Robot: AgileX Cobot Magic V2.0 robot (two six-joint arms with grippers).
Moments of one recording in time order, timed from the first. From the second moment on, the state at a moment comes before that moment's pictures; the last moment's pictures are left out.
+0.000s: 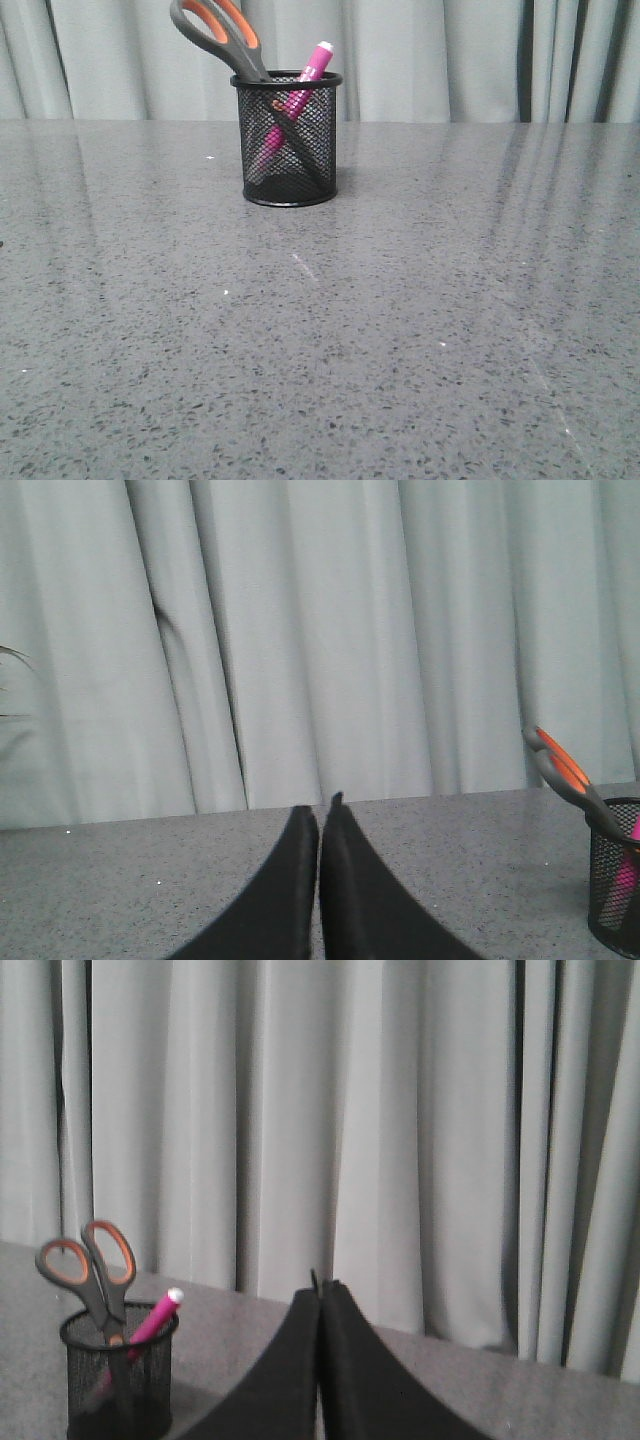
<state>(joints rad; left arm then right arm) -0.01 0.15 -0.32 -1.05 0.13 1.08 0.23 0.33 -0.28 -0.15 -0.21 0.07</state>
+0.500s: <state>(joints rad) -0.01 0.03 -0.23 -1.09 0.12 1.08 0.23 0.09 -0.10 -0.15 -0.06 0.07</state>
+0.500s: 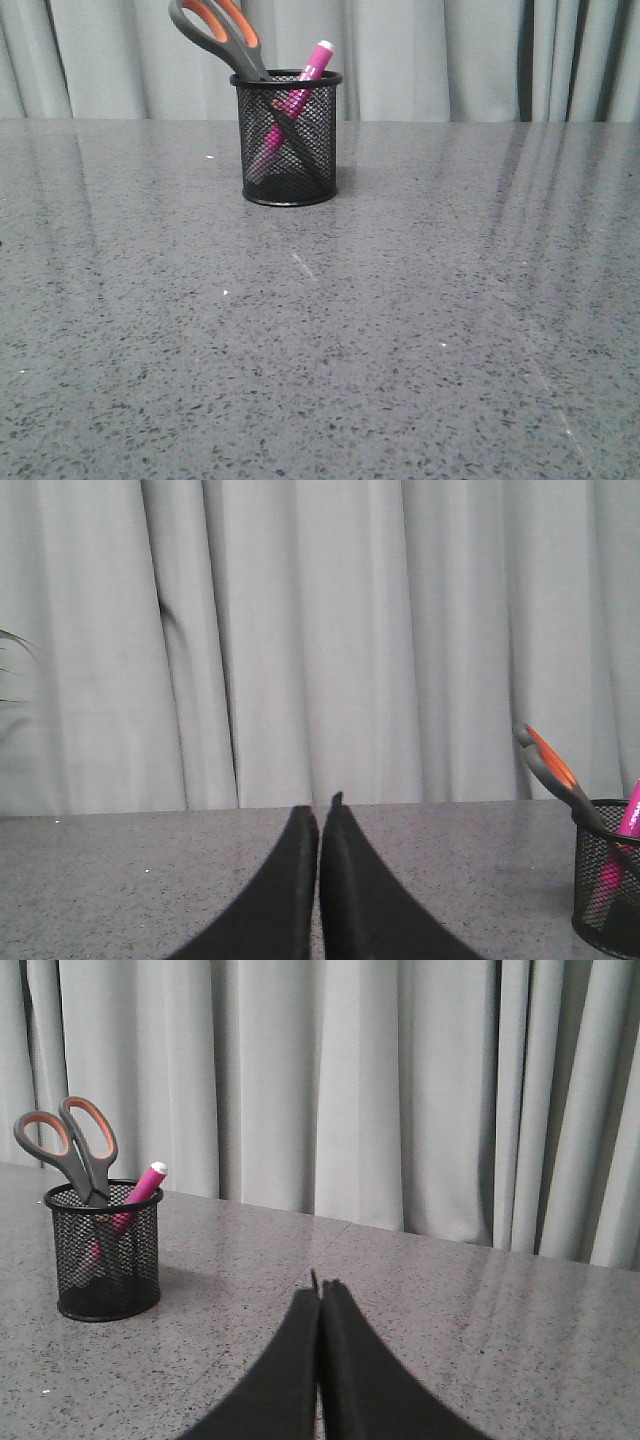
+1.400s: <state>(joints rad) -0.01 0.03 -0.23 -0.85 0.15 0.93 0.23 0.09 -0.10 -0.15 -0.06 0.07</state>
